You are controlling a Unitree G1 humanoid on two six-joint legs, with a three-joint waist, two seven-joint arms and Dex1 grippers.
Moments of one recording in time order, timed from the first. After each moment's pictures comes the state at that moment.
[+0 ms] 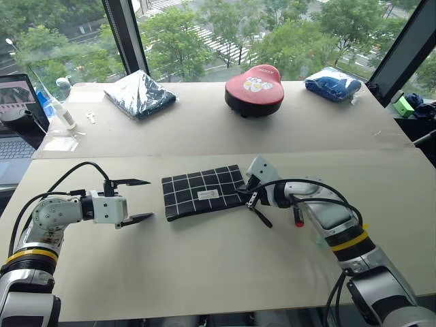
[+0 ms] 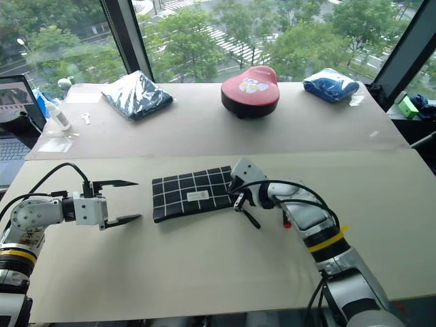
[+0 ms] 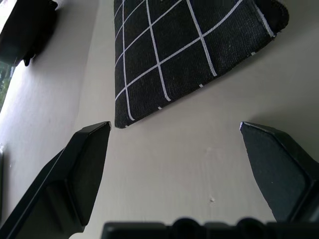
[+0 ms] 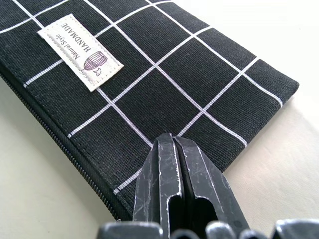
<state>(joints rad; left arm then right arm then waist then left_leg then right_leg) -0.41 0.82 -0.06 0.68 -0.06 -0.94 -1.12 -0.61 -0.50 0.35 0.07 0.16 0.59 0.78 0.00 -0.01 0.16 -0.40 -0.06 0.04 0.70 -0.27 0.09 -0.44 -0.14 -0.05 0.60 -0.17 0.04</state>
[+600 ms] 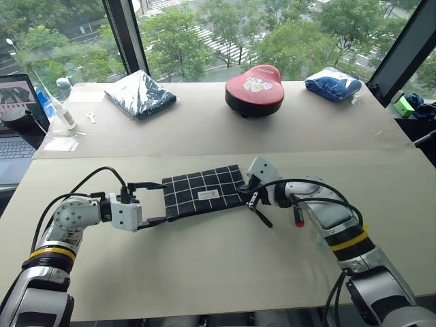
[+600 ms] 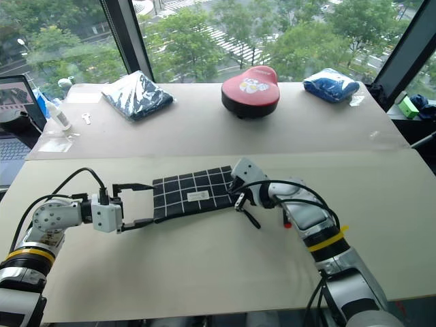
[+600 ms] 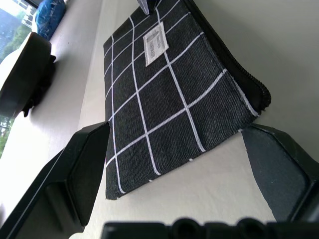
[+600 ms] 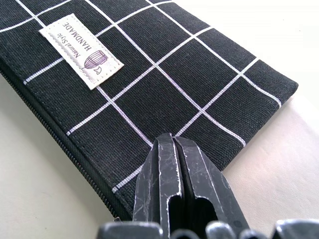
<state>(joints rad) -0.44 0.74 -0.14 0.70 -0.04 -1.07 -1.07 -0.60 -0.49 0.34 0.07 0.13 0.58 0.80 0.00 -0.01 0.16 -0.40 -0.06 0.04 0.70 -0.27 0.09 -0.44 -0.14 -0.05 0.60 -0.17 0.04</state>
